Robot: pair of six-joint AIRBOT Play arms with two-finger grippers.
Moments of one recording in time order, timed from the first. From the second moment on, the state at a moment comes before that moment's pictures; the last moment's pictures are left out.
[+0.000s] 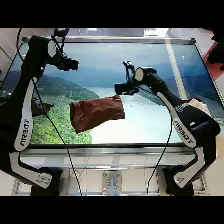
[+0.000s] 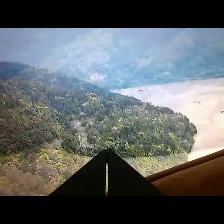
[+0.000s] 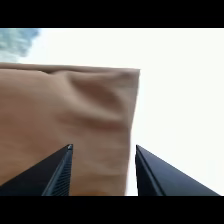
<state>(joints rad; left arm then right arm) -0.24 -1.66 1.92 1.72 -1.24 -1.57 0.37 -1.78 1.66 -1.29 1.13 1.73</state>
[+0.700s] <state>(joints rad) -0.24 -1.66 1.92 1.72 -1.20 -1.57 0.26 -1.99 1.59 -0.78 1.21 1.41</state>
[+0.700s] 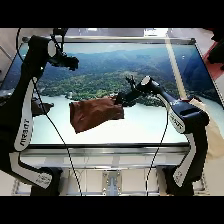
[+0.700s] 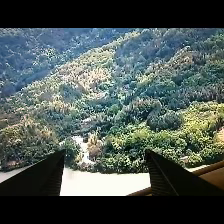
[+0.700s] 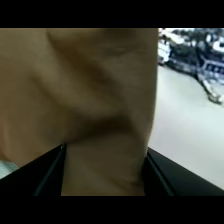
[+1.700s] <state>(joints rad) -0.24 -1.66 1.92 1.72 -1.23 -1.55 0.02 -1.73 1.64 -0.81 1.34 1.29</state>
